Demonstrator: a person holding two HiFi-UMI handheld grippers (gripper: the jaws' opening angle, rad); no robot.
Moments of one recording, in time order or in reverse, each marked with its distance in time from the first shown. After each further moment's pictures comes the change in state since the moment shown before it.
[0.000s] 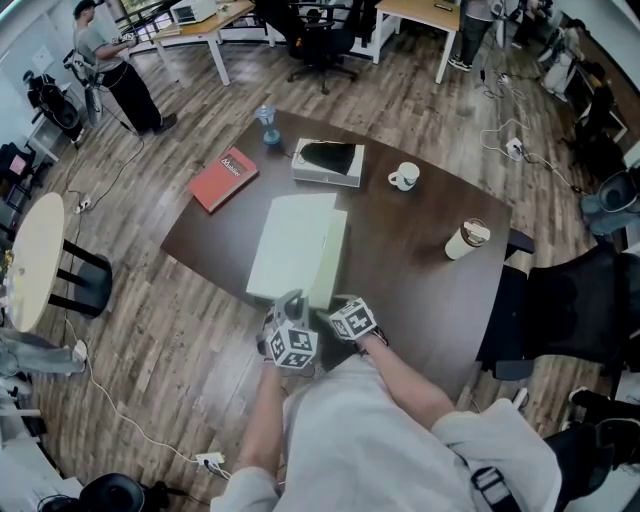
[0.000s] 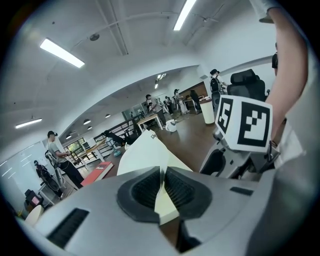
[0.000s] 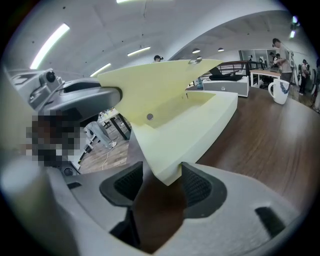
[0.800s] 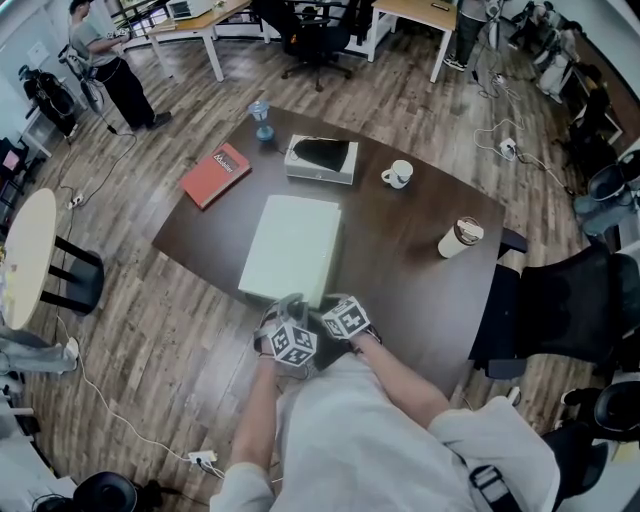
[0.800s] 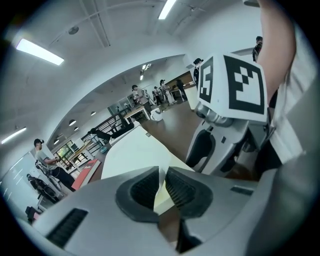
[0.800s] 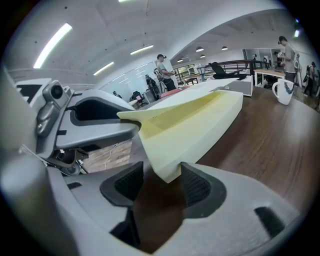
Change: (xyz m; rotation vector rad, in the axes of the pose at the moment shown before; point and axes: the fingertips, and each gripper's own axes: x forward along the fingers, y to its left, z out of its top) left arm 0.022 -0.041 -0.030 0.121 0.101 -0.120; right arm -0.001 0.006 -0.003 -0.030 0.021 0.031
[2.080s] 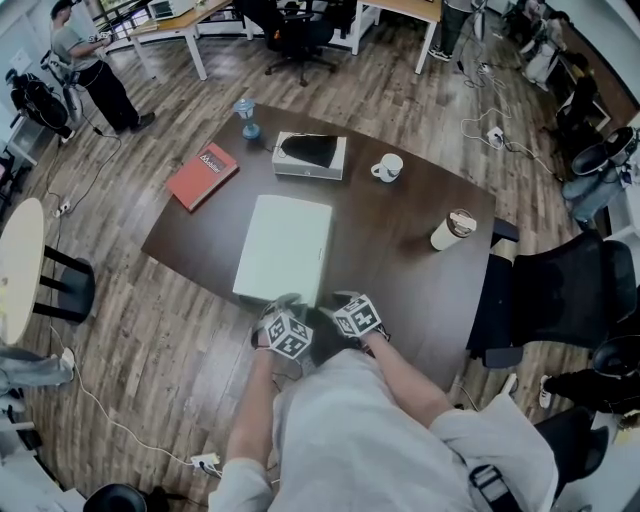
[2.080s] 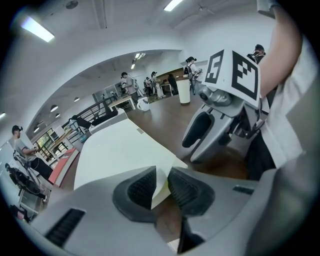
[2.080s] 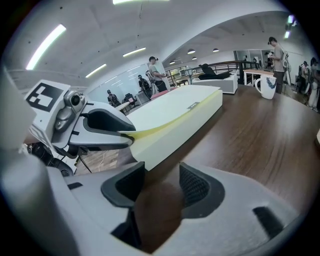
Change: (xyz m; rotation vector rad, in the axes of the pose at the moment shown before) left arm 0.027 -0.023 -0.019 -0.034 0.075 -0.213; right arm -0.018 -0.039 -0.022 0.059 -0.025 -0.074
